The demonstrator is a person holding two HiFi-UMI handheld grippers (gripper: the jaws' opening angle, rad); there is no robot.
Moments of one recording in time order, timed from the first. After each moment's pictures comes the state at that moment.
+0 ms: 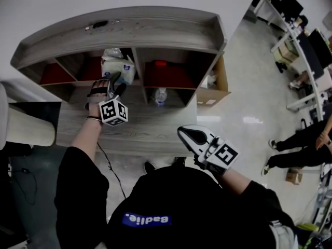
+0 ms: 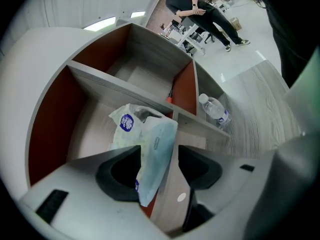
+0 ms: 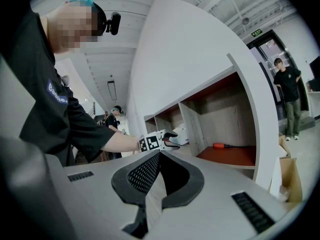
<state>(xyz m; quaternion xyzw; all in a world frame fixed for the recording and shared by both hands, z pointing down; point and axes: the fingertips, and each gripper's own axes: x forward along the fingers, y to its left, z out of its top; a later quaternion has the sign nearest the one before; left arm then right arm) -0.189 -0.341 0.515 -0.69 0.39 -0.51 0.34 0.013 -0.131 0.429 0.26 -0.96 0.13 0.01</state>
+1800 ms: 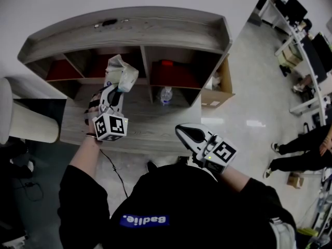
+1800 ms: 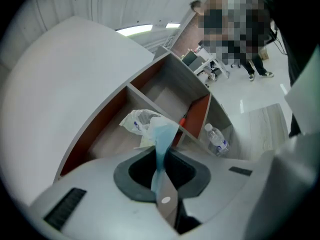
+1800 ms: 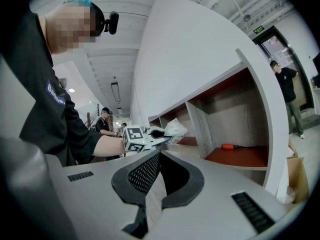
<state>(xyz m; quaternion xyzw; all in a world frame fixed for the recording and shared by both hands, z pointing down) -0.201 -0.270 0.452 -0.74 0.48 -0.38 0.27 -0.012 -0.126 0.423 0.23 -0.96 0.14 0.00</state>
